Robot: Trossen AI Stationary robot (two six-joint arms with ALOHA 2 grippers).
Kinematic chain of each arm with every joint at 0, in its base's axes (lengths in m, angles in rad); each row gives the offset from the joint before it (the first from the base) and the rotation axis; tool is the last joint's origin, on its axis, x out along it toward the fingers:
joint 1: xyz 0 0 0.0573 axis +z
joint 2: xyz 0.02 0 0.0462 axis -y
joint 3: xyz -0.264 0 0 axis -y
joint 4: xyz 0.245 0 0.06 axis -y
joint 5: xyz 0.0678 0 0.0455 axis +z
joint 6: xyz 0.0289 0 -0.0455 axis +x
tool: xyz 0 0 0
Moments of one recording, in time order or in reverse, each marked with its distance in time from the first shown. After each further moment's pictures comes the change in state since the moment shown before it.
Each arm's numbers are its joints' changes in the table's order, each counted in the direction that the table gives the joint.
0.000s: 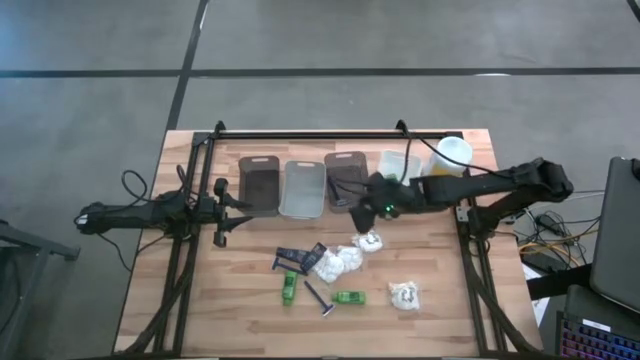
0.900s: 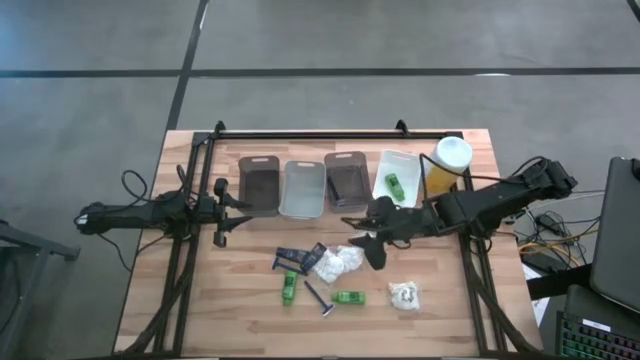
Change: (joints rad) left arm 0.000 0.000 0.000 0.001 0.000 0.000; right arm 0.221 0.024 0.079 0.052 -0.054 -0.143
